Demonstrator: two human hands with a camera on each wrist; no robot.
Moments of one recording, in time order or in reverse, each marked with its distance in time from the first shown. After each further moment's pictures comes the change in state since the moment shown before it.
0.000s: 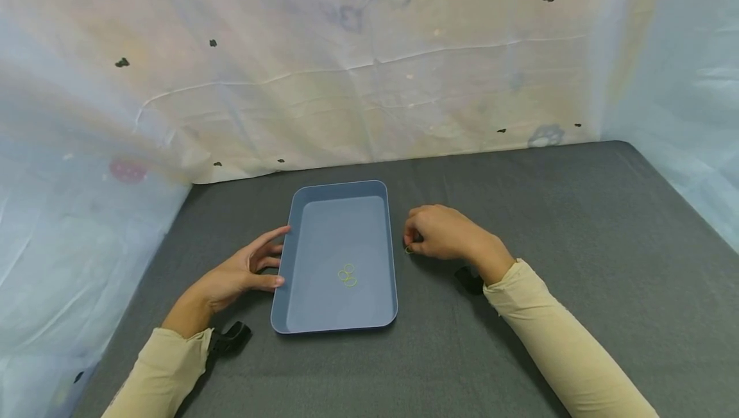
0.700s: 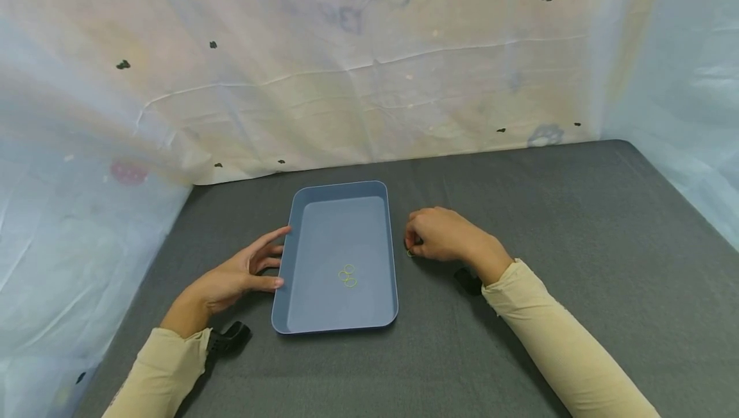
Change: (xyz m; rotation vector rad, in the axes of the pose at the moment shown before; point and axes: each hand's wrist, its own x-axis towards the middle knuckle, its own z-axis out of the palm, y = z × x) left_hand -0.003 0.003 -0.001 -0.021 -0.039 -0.003; right_hand 0.000 0.000 0.003 -0.032 -0.014 0.005
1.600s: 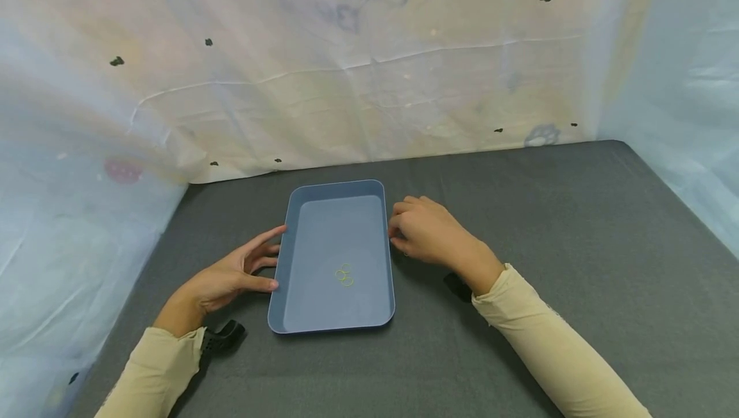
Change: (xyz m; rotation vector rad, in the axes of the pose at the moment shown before) left_hand 0.000 -0.001 -0.001 -0.038 -0.005 -0.007; right_hand 0.001 -0.027 -0.009 -0.154 0.227 -0.066
